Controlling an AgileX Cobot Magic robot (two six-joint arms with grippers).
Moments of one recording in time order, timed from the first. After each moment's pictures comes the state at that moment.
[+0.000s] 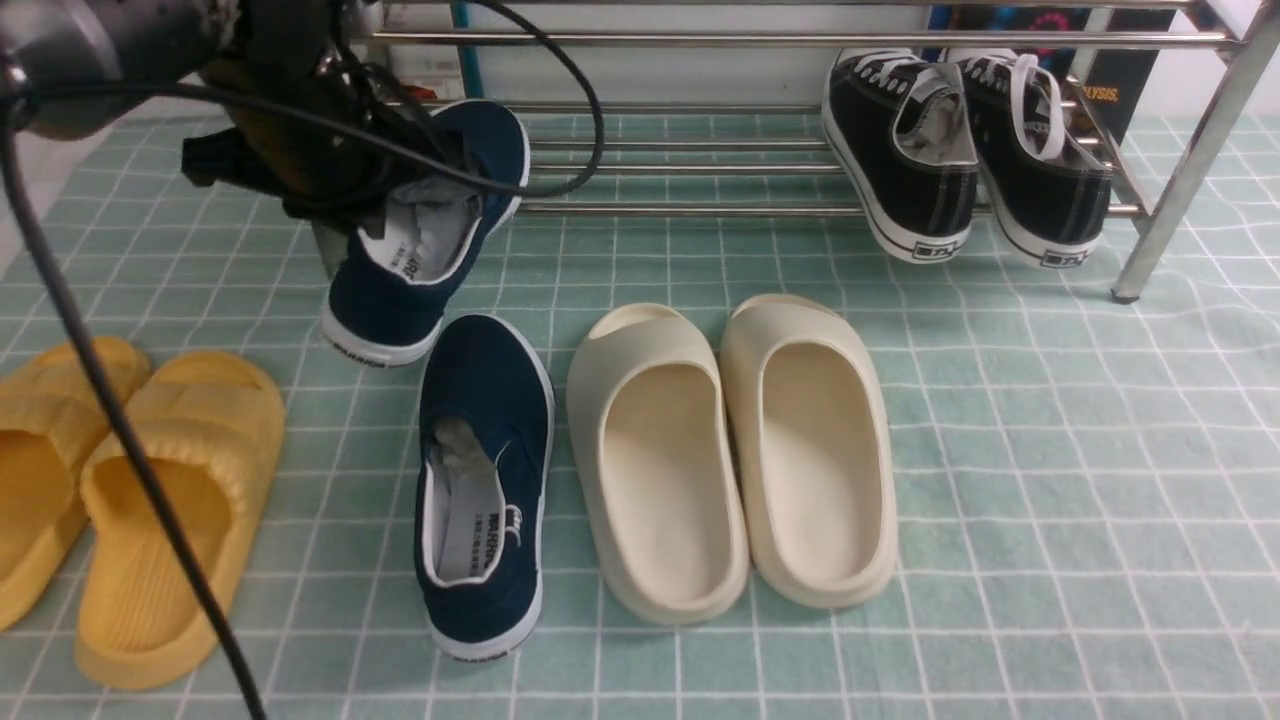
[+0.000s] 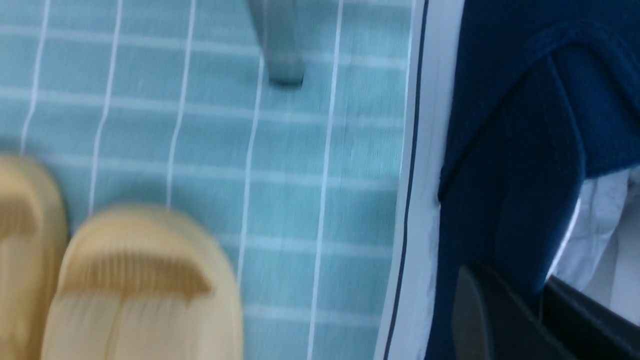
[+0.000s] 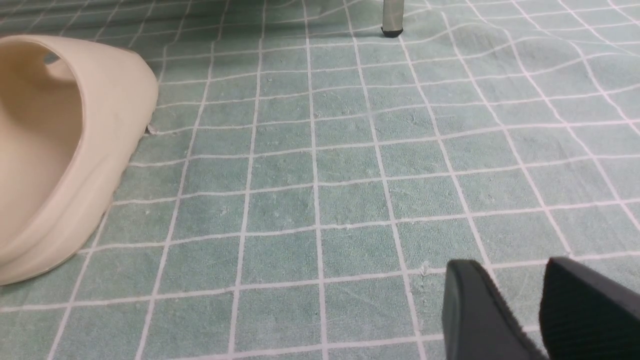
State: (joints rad) right arm -0.04 -0.01 0.02 0.00 0.38 0.12; left arm -0.25 1.87 -1.72 0.18 0.93 -0.39
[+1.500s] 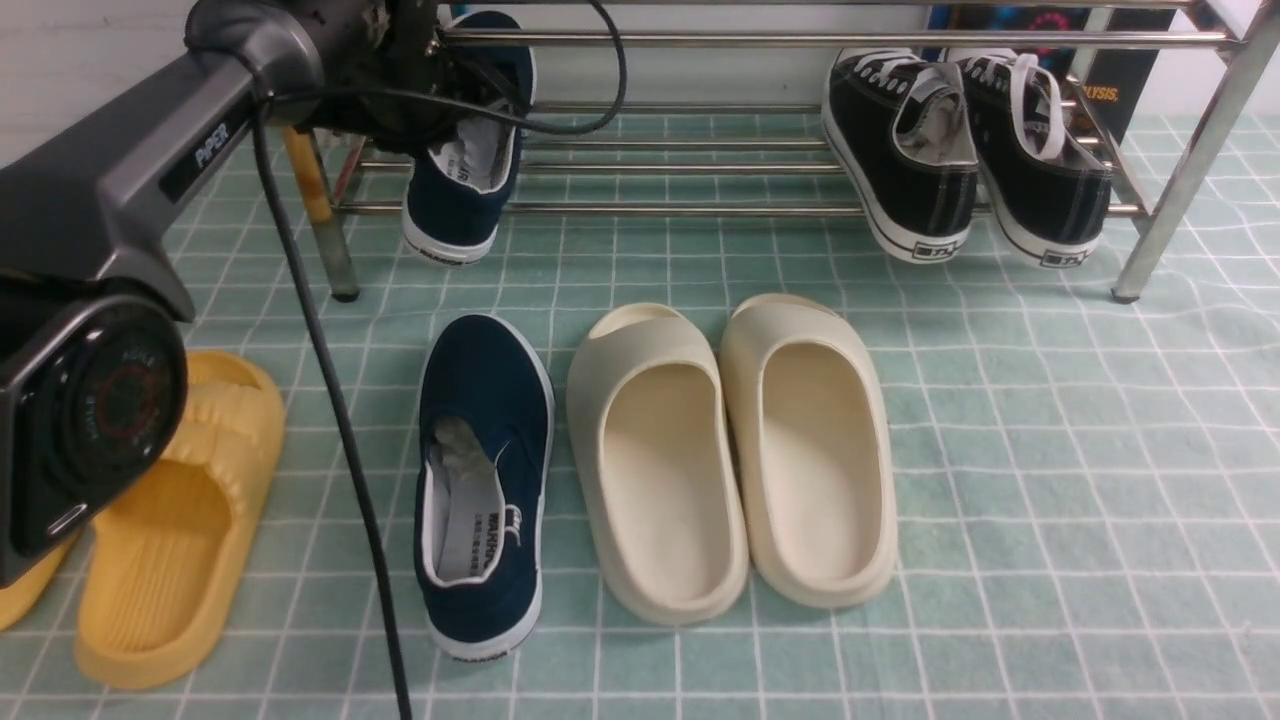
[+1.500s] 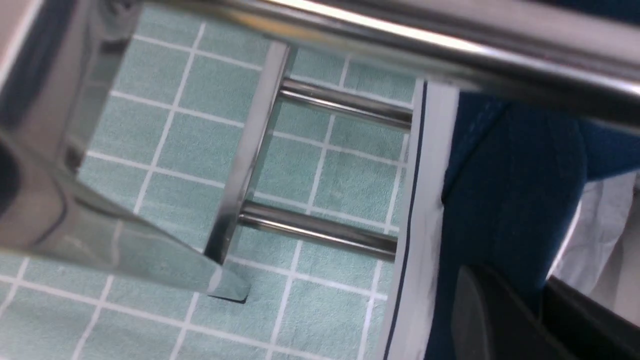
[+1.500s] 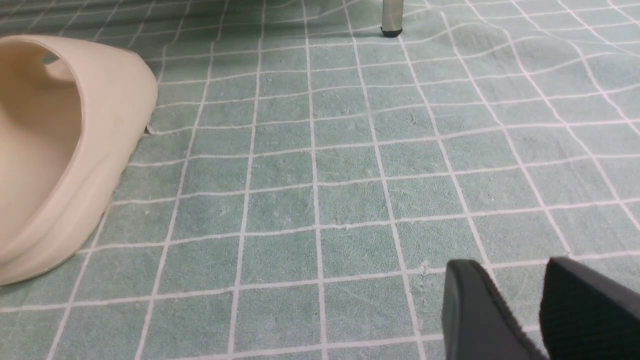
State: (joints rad) right arm -0.04 -0.01 0.02 0.00 0.38 0.12; left arm -0.25 2.22 -2.15 0.30 0.88 -0.63
